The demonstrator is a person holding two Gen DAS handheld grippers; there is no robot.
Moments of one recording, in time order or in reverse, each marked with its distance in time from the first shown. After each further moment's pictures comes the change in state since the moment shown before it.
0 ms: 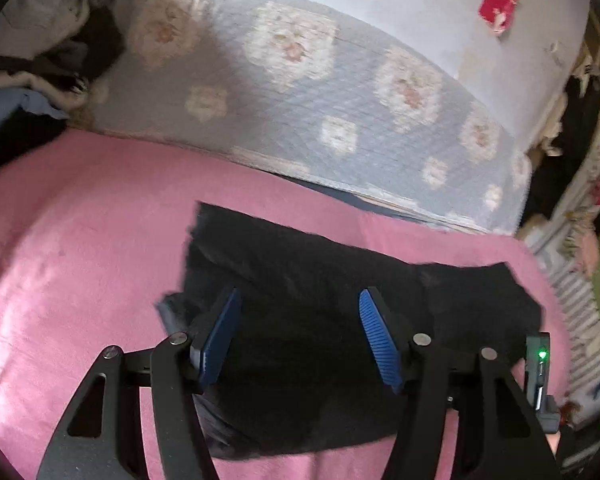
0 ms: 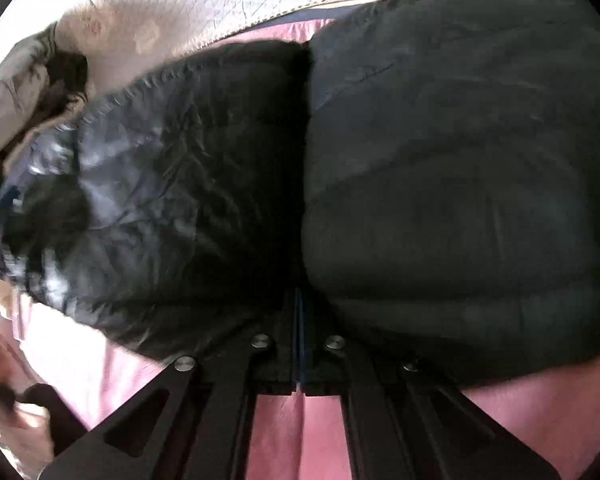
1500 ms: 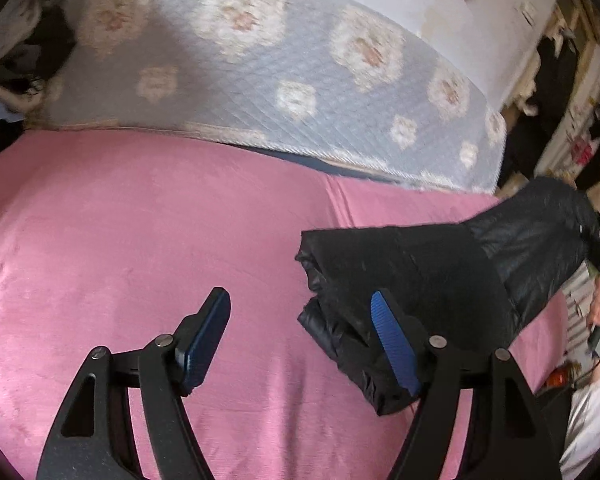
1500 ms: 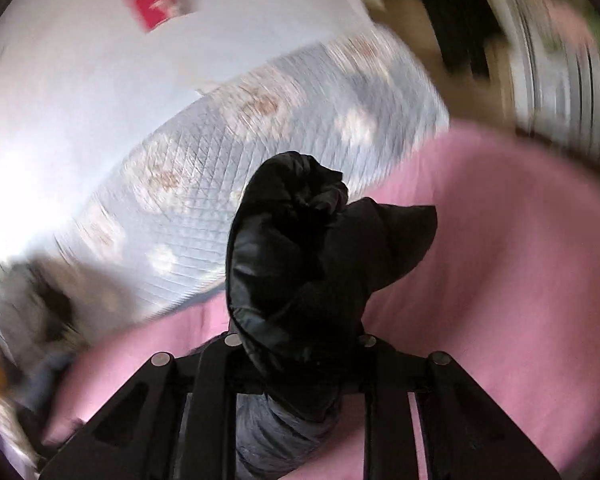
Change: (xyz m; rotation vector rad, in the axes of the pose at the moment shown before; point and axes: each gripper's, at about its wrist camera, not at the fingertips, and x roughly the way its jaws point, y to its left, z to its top) left arm 0.031 -0.035 -0.019 0.120 0.087 -0.047; right arm -0.246 -0.185 0.040 0.215 -0.656 -0.205
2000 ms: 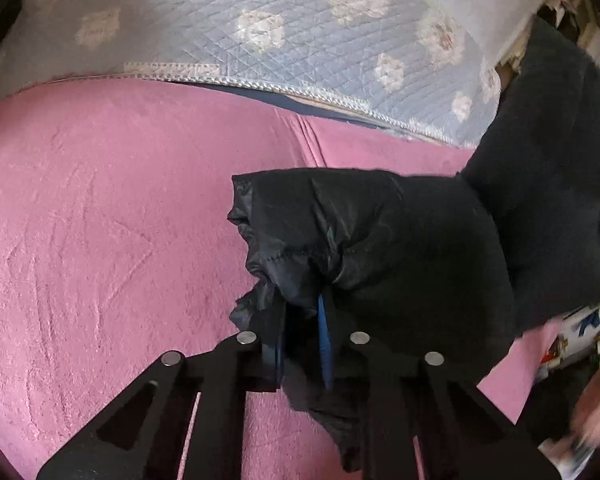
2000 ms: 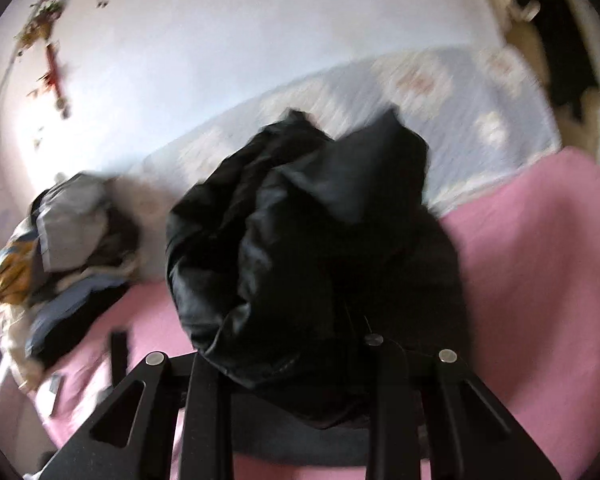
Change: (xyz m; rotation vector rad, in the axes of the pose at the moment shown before) left arm 0.083 -0.016 -0.004 -0.001 0.154 -0.080; right arm 0.006 0.157 -0.113 -0.098 0.100 0.390
